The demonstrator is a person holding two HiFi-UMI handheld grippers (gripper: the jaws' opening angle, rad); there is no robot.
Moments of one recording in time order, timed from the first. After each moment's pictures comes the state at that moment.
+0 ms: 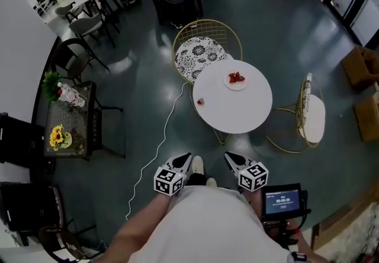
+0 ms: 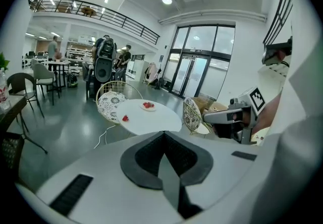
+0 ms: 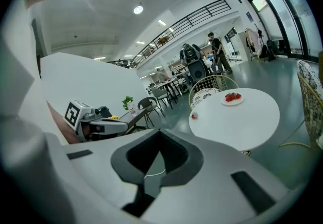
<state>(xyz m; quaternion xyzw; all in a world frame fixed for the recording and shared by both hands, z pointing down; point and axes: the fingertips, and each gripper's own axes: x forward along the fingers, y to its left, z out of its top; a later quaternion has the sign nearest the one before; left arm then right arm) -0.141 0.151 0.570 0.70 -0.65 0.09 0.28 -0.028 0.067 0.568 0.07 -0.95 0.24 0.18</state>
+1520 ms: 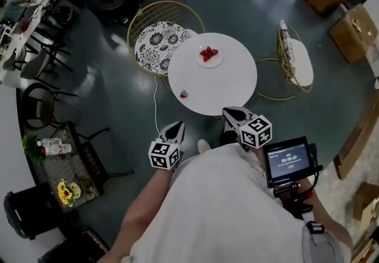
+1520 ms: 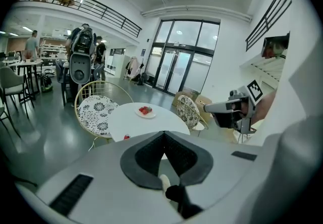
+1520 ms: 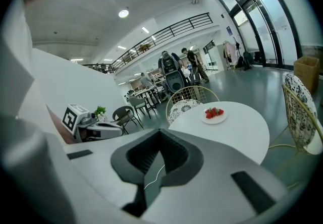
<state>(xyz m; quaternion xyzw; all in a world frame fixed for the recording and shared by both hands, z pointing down) -0.237 0.029 0.585 0.78 -0.55 0.12 0.27 -0.093 -0.046 0.559 0.21 -0.93 0.24 0.16</state>
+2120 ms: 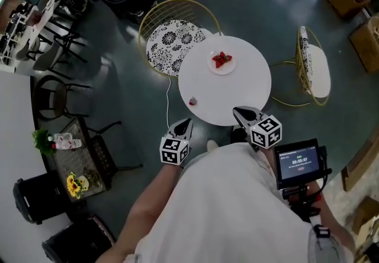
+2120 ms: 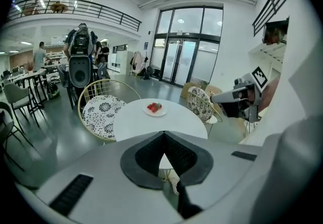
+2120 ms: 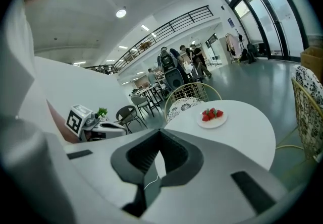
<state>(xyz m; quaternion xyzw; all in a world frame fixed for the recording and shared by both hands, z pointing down) -0.242 -0.058 0.617 0.74 -0.58 0.19 0.27 -0.089 -0.141 0.589 0.17 -0.93 0.28 0.17</state>
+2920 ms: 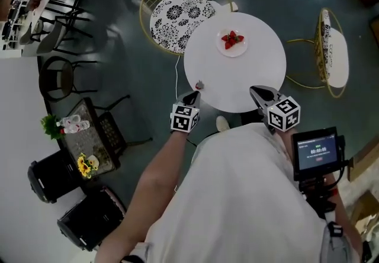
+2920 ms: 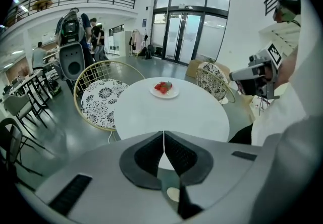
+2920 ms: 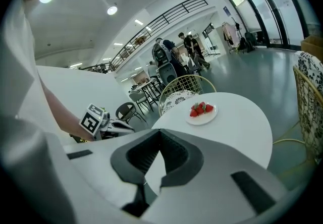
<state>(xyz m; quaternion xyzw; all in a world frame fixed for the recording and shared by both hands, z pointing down) -0.267 -0.068 0.678 0.71 -0.56 0.30 0.31 -0.075 -0.144 0.602 0.17 -0.92 0.29 0.19</state>
